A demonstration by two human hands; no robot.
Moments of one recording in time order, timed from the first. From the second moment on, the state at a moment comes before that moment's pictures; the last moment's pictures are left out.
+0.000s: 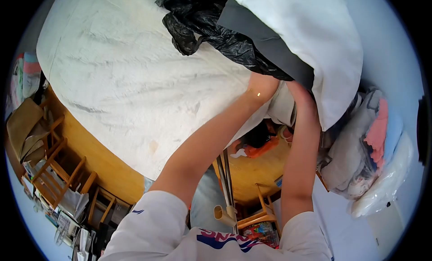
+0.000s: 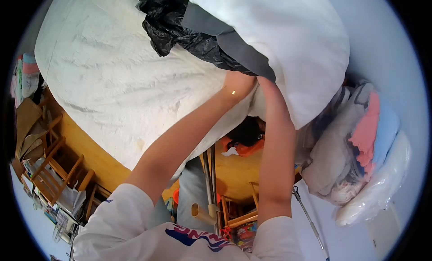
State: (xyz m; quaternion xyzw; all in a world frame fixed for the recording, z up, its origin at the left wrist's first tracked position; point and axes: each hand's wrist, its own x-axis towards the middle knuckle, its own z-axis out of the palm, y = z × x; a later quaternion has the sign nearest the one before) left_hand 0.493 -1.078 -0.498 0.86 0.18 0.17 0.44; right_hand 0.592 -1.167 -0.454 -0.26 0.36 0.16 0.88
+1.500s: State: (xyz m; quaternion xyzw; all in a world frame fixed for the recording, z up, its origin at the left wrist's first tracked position) left_hand 0.462 -0.721 -0.563 0.91 0.26 0.06 0.31; right_hand 0.485 -0.920 -0.520 -0.17 0.35 0.27 0.88
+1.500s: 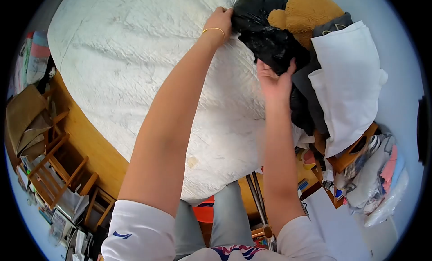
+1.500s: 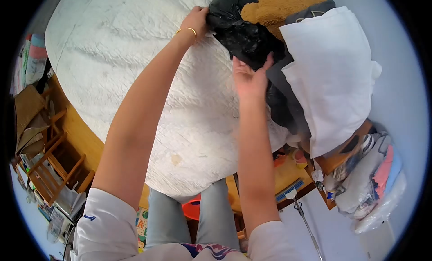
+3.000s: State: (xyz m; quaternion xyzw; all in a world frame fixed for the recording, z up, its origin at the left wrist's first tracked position) left_hand 0.568 -0.703 -0.687 0.85 0.28 0.19 0.40; right_hand 0.531 -0.937 -0.434 -0.03 0.39 0.33 0.86
